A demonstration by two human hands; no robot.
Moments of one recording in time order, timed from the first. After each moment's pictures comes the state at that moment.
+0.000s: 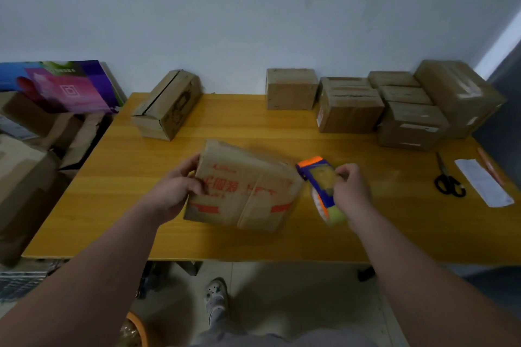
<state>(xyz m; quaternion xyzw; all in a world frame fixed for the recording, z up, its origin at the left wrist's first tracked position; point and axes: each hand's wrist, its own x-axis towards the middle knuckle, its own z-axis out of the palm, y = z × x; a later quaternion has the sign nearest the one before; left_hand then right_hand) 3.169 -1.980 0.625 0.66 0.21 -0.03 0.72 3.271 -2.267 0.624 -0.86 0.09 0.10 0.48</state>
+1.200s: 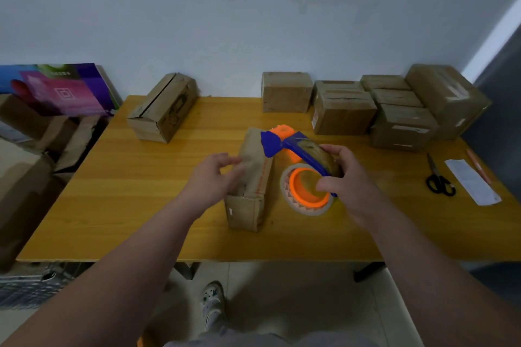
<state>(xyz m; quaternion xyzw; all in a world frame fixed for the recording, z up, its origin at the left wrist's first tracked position) 3.187 -2.042 0.655 0.89 0.19 0.03 0.42 3.249 -2.279 0.666 -0.73 -0.10 0.20 0.65</state>
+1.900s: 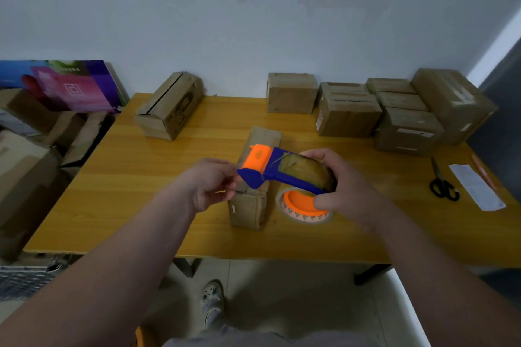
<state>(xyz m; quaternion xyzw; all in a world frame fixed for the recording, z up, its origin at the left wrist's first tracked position) 3.179 -2.042 0.678 0.62 0.33 -0.08 0.70 3.238 -2.278 0.676 -0.76 -0.26 0.25 0.54</state>
